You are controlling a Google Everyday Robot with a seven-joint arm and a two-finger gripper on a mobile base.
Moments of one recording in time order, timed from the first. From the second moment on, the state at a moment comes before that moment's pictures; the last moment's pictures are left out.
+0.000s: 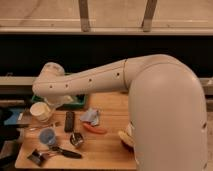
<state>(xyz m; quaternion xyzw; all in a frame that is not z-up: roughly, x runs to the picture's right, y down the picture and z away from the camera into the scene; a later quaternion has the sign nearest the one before) -0.235 0.088 0.724 -0.26 0.02 0.42 0.87</state>
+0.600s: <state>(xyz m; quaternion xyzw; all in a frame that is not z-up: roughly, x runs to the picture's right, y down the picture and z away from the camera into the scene) -0.239 0.093 0.727 -0.27 0.02 0.42 0.87</state>
